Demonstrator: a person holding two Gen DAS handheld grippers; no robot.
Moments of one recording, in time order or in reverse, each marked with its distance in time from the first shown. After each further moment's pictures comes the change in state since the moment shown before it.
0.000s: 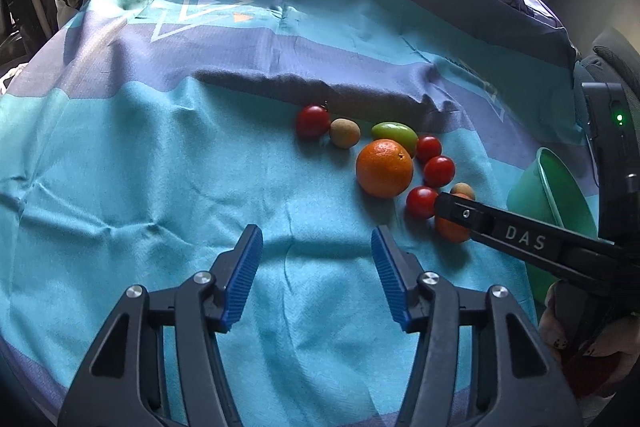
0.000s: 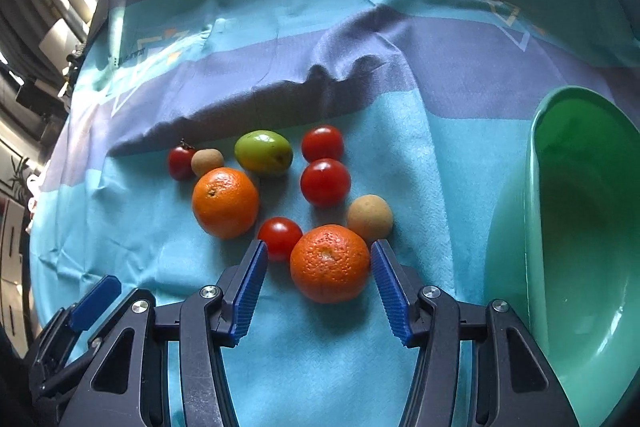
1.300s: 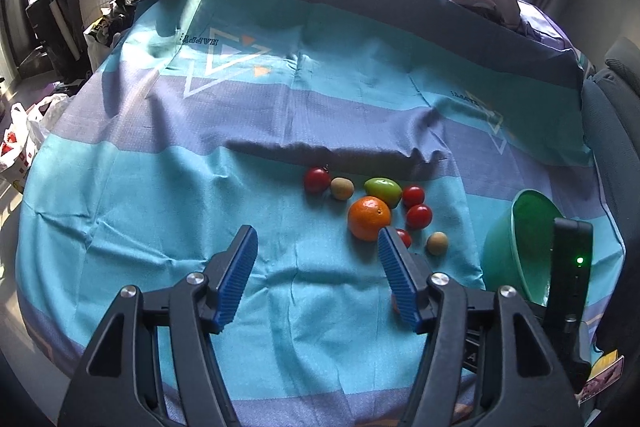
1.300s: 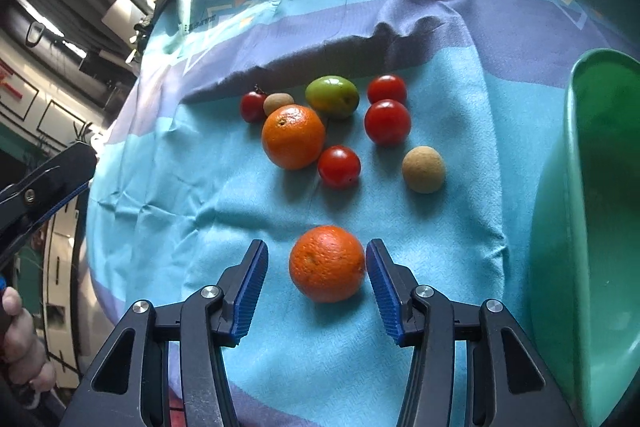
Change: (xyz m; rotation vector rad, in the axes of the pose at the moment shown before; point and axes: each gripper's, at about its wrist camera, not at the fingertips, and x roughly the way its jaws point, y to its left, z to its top) left arm -0.066 -0.029 0.039 0.006 -0.057 0.102; right arm -0.016 -0.003 -0.026 -0.081 0.068 0.259
